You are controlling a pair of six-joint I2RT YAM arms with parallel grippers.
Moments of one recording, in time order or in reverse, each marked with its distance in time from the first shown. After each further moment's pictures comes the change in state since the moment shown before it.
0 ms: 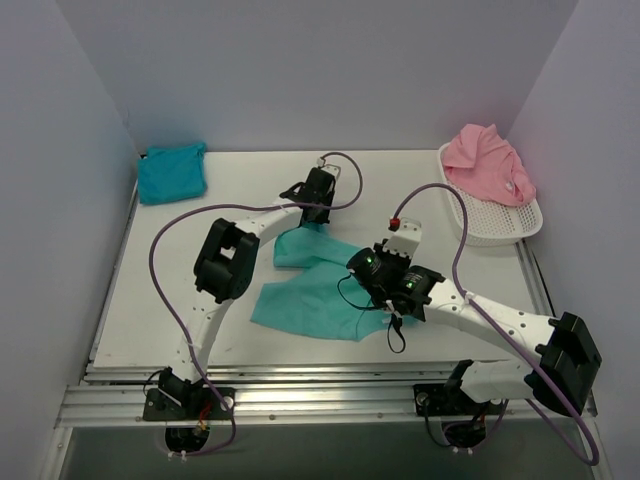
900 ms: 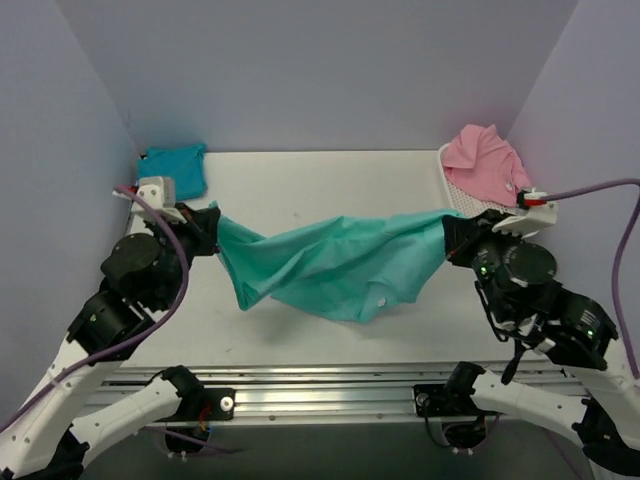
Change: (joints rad) left arm -0.137 -1.559 -0.720 -0.063 -0.354 -0.157; right arm 0.006 -0.462 0.386 -0.149 -0.062 -0.377
